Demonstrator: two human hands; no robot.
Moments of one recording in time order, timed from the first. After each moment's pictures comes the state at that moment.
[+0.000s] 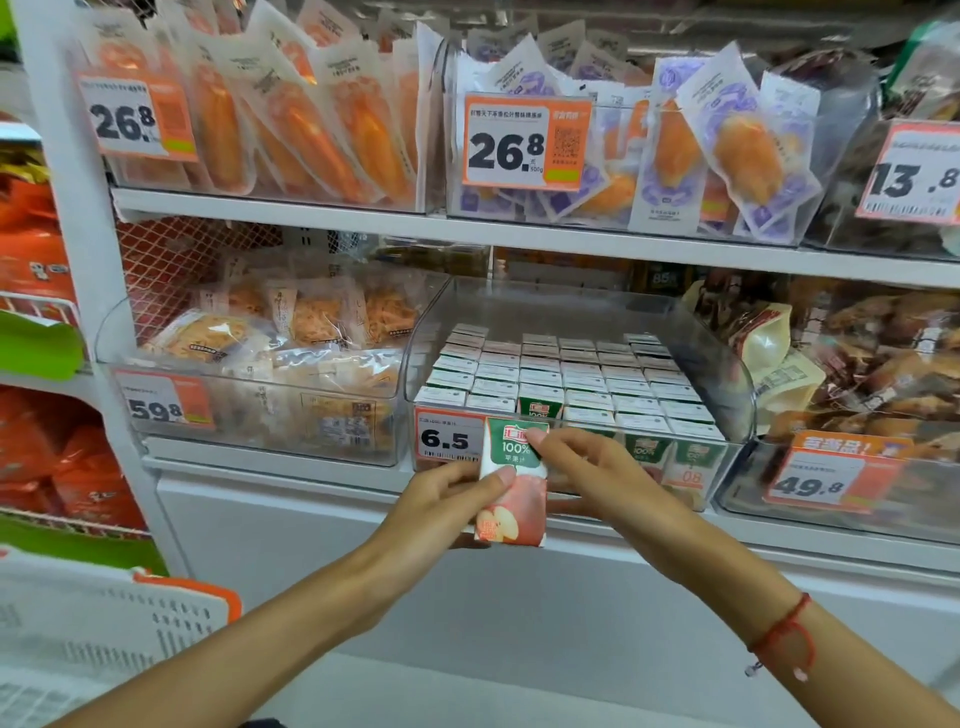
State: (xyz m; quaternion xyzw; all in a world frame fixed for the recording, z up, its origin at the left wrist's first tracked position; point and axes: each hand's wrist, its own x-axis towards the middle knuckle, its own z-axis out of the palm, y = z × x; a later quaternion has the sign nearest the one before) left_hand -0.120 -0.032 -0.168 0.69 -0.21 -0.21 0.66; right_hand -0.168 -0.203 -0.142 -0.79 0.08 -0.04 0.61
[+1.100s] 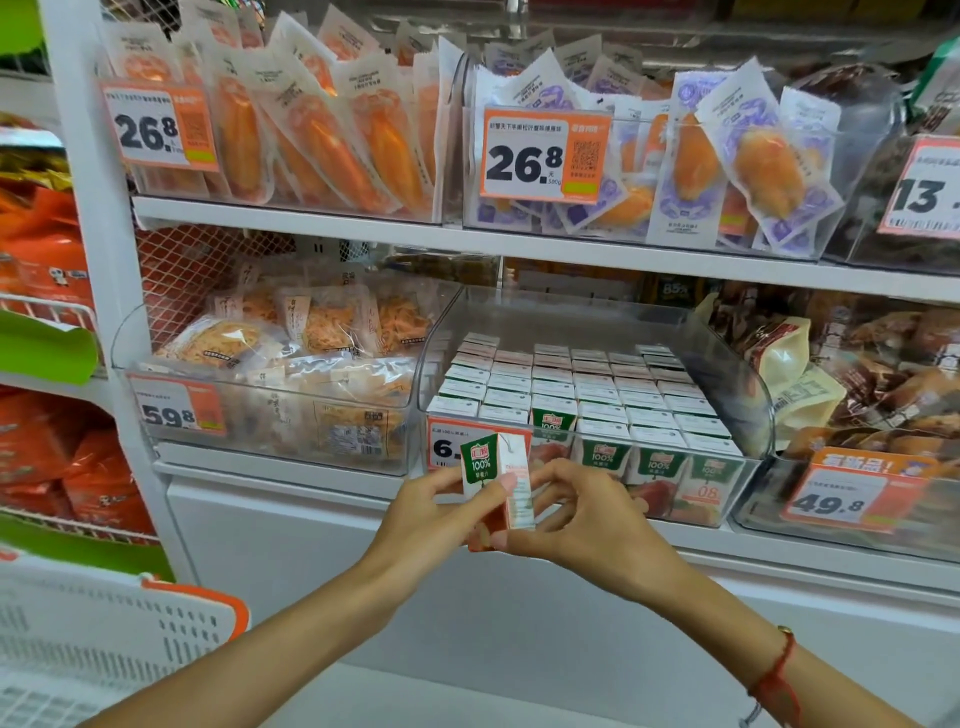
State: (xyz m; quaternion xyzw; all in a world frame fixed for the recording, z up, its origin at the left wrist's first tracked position) left_hand -0.108 -0.027 -0.177 0.71 -0.17 -0.14 0.67; right_hand -0.171 -0.186 -0.153 -0.91 0.05 -0.08 0.41
